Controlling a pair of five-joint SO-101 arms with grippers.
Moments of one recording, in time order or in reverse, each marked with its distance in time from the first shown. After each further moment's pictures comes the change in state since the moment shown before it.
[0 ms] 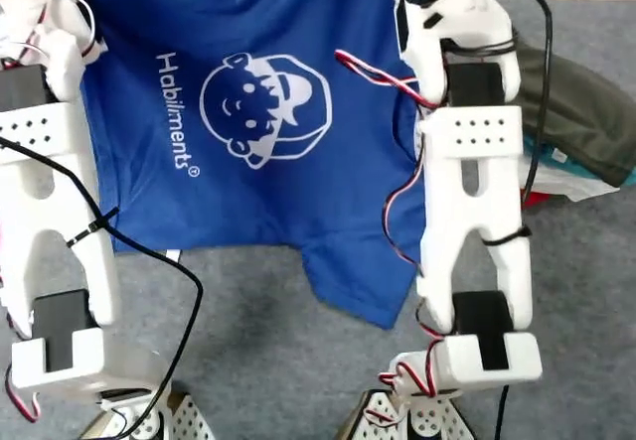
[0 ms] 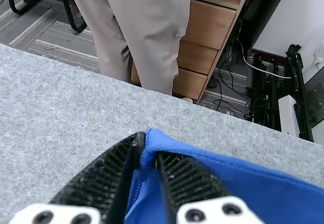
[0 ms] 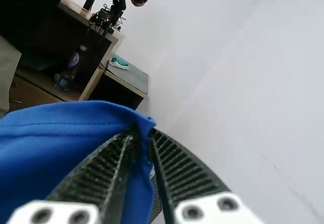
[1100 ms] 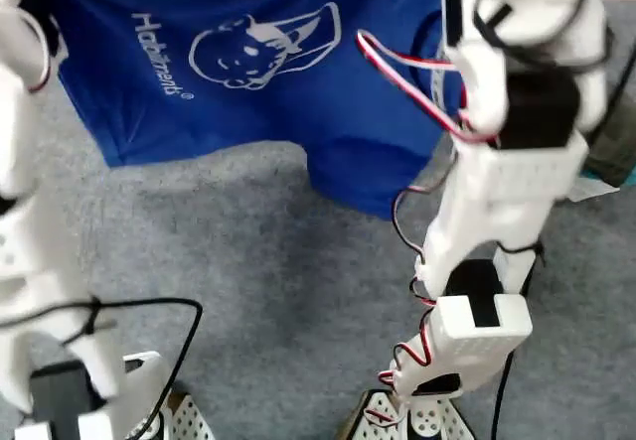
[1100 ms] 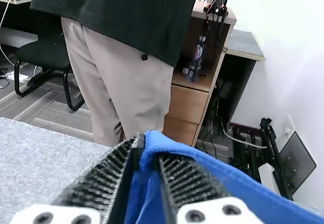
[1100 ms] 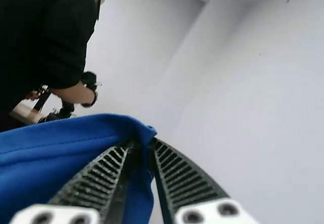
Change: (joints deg) left arm 0.2 -21.0 -13.6 16.0 0.0; right arm 0.2 9.8 -57.8 26.1 0.0
